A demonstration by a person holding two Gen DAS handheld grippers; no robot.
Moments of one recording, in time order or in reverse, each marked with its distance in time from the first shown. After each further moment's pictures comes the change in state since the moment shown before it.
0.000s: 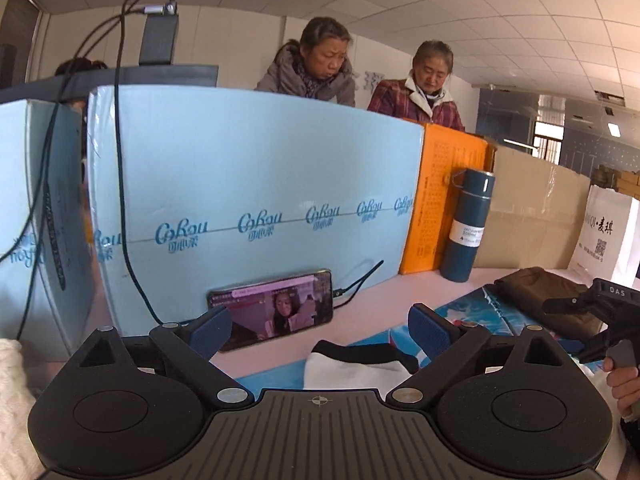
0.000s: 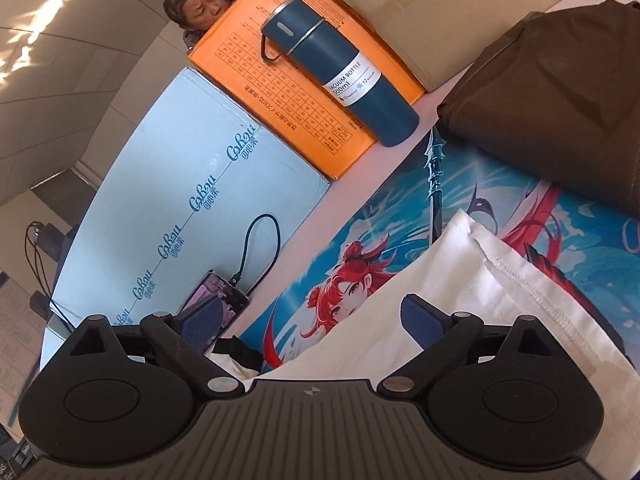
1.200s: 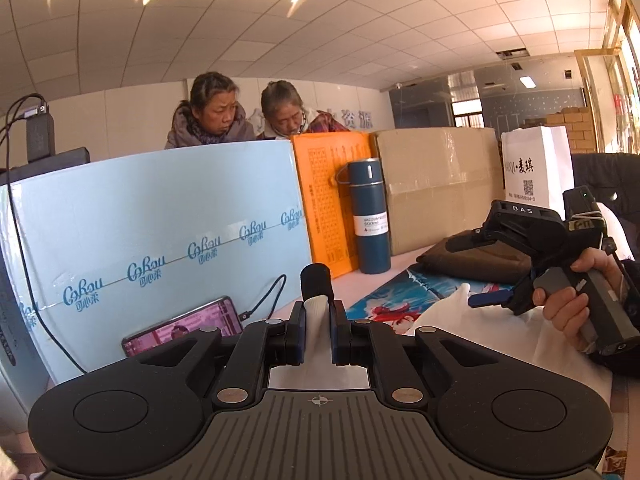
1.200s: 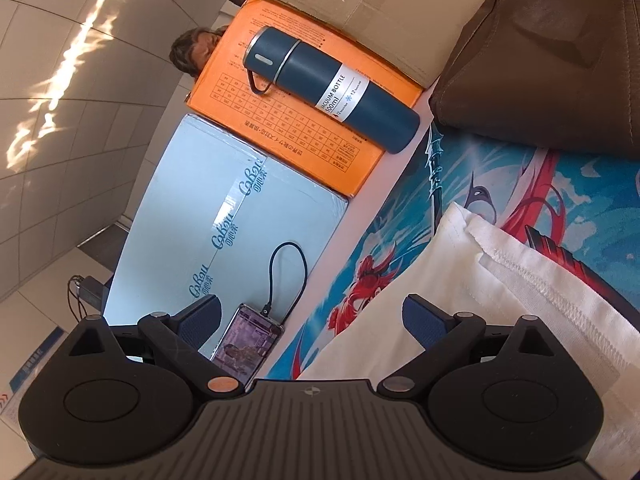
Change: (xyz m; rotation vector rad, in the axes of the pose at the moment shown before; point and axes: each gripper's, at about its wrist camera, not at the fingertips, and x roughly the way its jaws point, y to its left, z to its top) left arm -0.065 -0.092 -0.057 0.283 -0.204 -0.140; right arm -0.005 -0.039 -0.004 0.155 -0.087 0.162
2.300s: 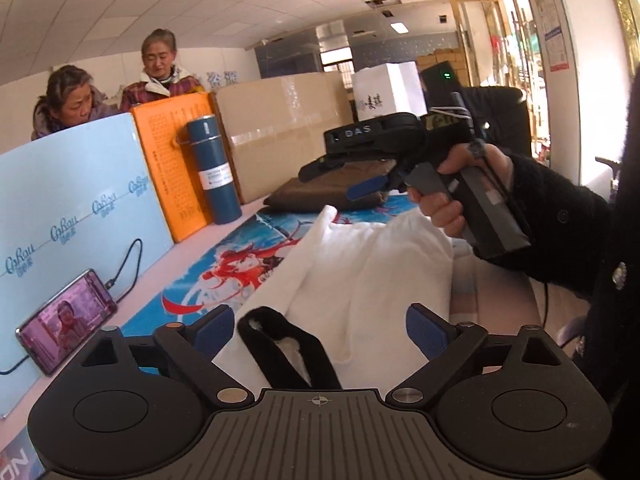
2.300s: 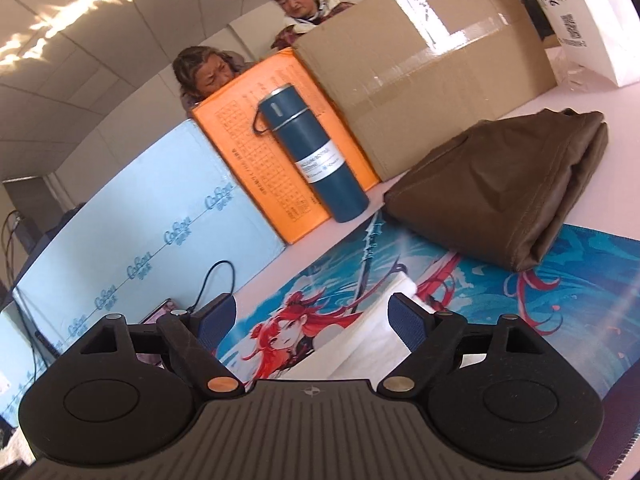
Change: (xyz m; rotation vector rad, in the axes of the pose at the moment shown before) left arm -0.009 -0.059 -0.026 0.191 0.210 -0.302; right arm -0.062 0.059 -0.040 -0.401 -0.126 -0.250
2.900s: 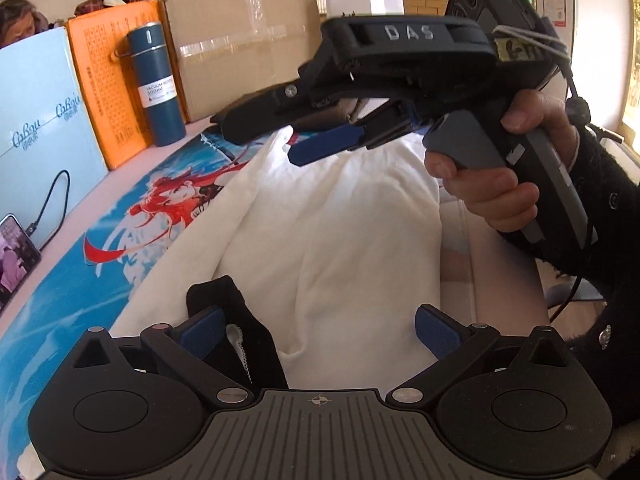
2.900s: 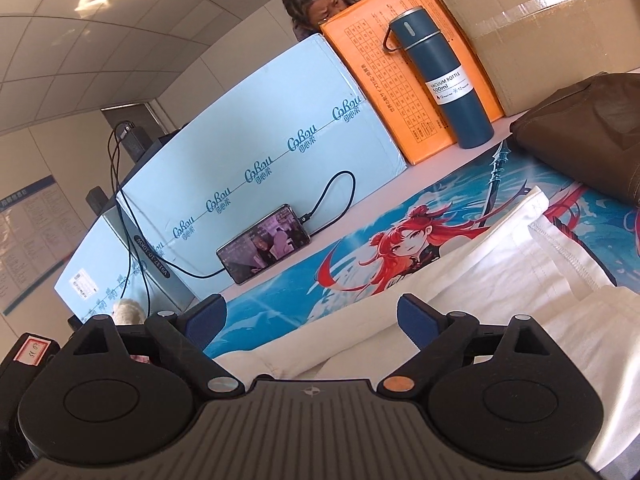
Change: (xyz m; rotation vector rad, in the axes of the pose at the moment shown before) left arm 0.051 -0.022 0.005 -0.001 0.151 -0.204; right arm -0.006 0.020 -0.029 -0.088 0.192 0.272
